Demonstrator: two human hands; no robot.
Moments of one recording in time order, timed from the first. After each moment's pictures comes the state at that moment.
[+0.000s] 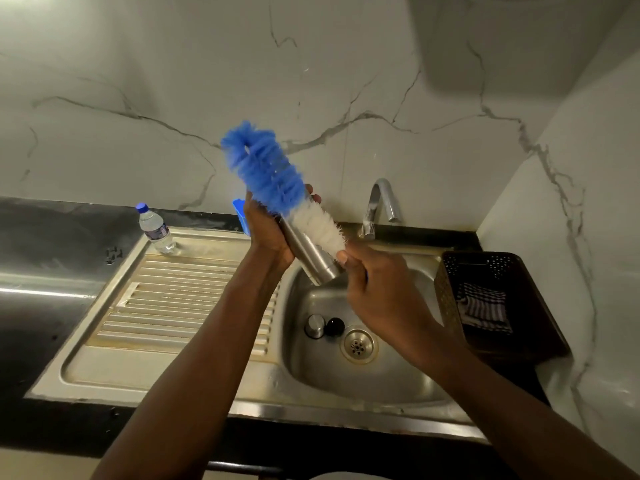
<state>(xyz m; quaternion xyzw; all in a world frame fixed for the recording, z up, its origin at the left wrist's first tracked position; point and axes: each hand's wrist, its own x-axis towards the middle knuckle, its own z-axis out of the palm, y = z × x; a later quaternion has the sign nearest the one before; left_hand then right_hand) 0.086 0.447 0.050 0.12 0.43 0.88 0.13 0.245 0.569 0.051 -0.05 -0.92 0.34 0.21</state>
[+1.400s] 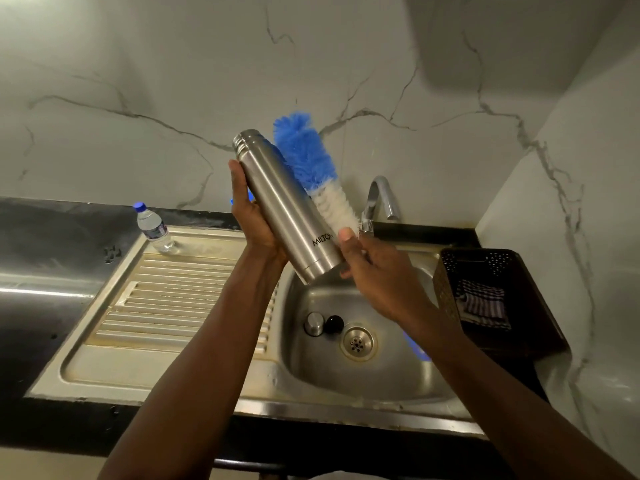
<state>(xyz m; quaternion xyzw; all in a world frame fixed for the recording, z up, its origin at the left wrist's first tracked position) 0.081 0.443 0.052 0.11 0.35 0.91 0.18 0.246 0.568 0.072 -0.14 -0.87 0.46 0.10</state>
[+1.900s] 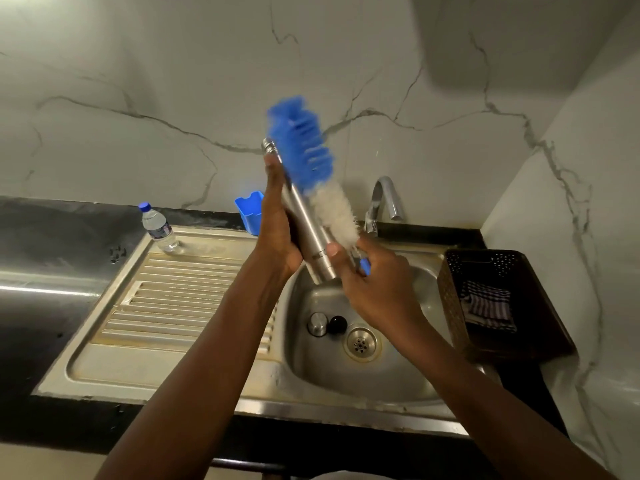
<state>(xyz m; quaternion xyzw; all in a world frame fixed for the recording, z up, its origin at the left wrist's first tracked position) 0.107 0.454 0.068 0.04 0.47 0.85 0.21 0.248 0.553 0.055 -0.14 -0.86 0.44 0.19</state>
